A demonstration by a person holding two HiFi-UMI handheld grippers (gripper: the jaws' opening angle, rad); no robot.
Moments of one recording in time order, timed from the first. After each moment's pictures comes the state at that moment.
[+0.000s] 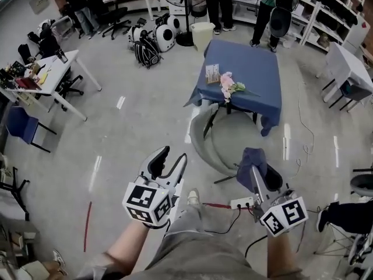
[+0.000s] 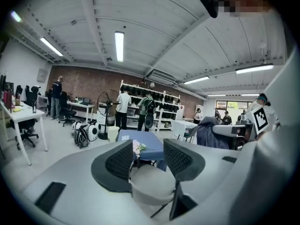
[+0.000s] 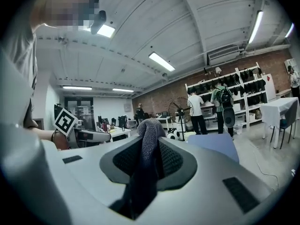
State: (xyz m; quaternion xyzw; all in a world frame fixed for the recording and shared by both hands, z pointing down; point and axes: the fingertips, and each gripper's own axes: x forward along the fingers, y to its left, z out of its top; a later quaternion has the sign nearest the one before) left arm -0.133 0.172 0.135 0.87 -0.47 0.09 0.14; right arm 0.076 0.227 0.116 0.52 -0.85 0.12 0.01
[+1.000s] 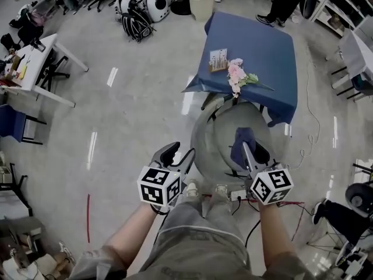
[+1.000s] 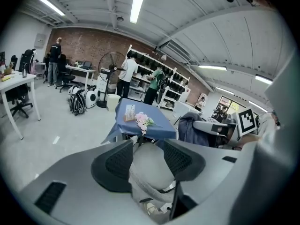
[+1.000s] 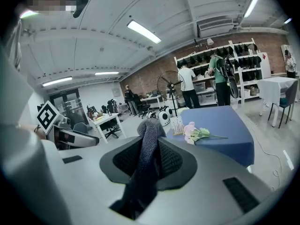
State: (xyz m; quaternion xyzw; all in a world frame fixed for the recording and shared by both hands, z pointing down) left arm -0.117 0.014 0.301 0.84 -0.42 0.18 0.30; right arm 0.069 0.011 0.284 0.53 -0.80 0.25 0.09
